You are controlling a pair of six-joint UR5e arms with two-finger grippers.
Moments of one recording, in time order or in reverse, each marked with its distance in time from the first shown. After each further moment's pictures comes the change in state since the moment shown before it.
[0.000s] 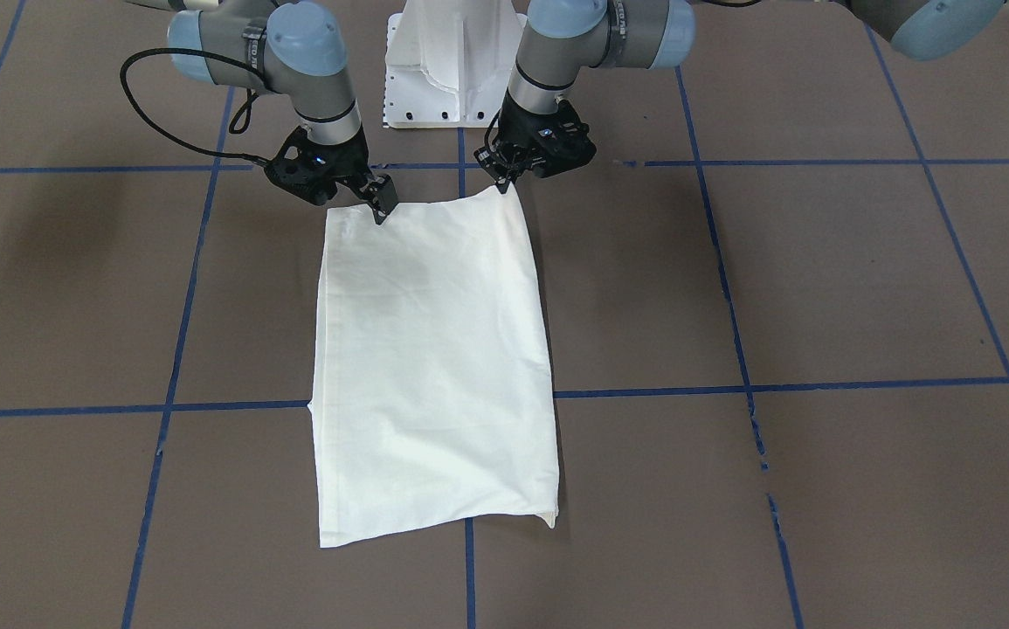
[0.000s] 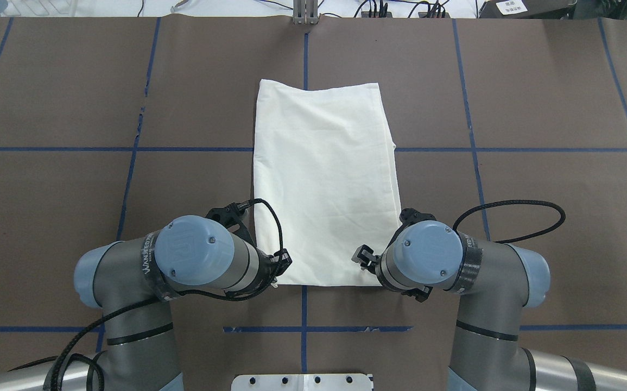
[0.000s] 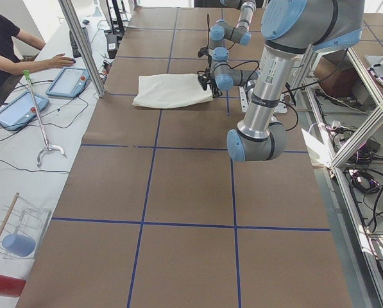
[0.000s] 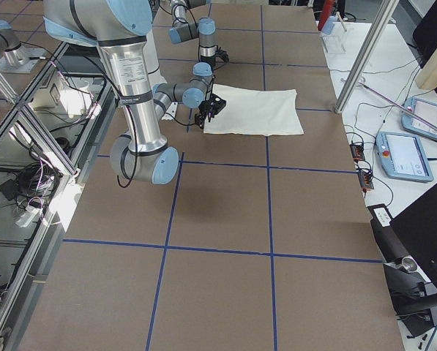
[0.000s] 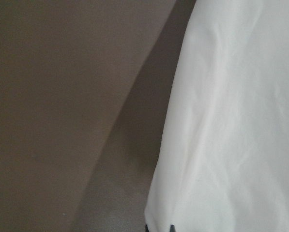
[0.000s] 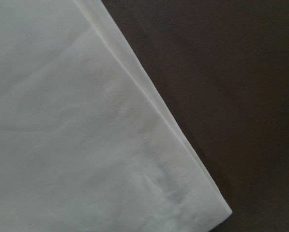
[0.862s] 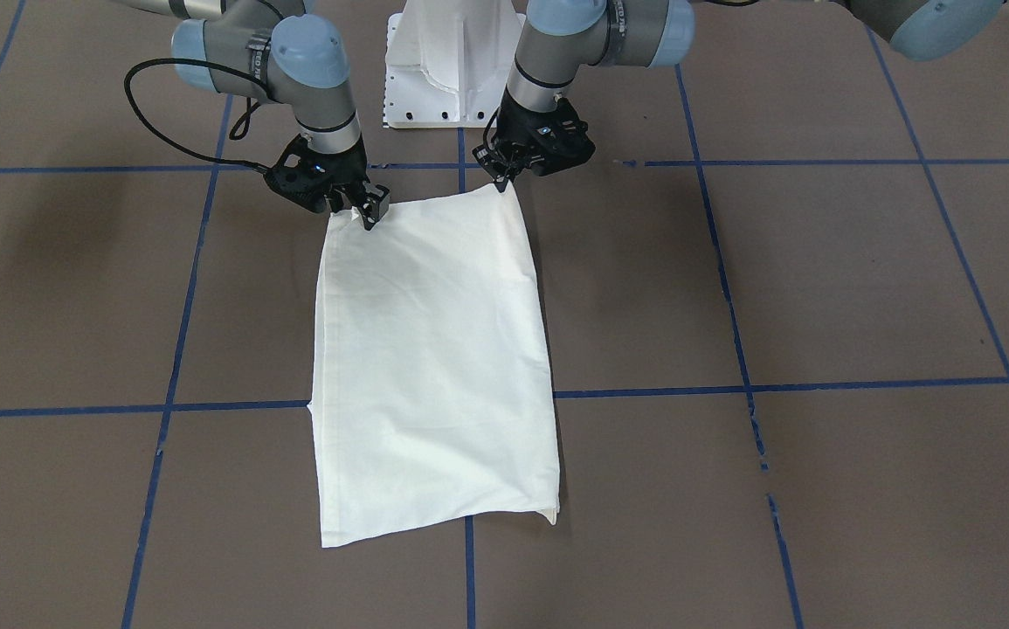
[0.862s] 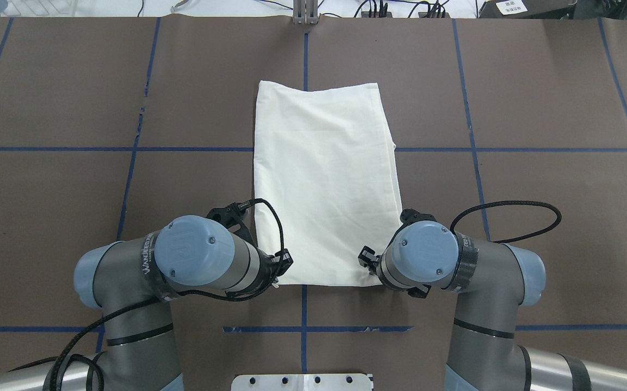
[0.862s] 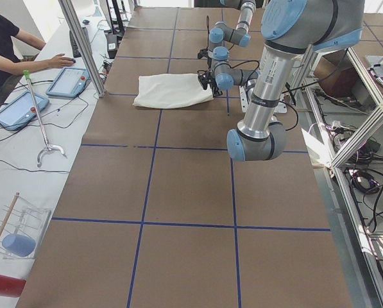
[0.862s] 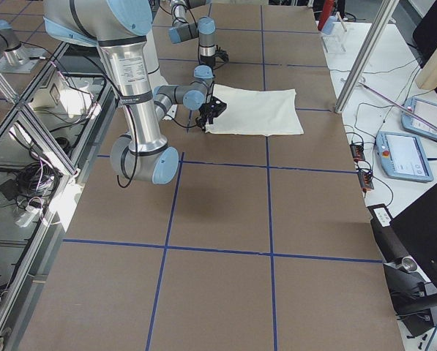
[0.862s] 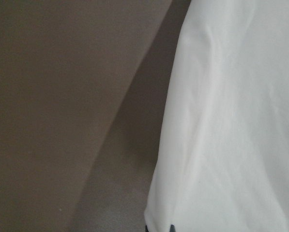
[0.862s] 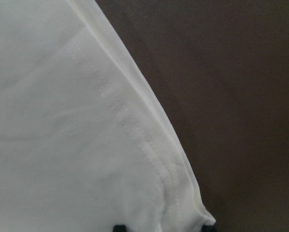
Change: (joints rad) left arm 0.000 -0.002 -0.003 0.001 0.000 0.000; right arm 0.009 0.004 -0.018 0.000 0.002 -0.005
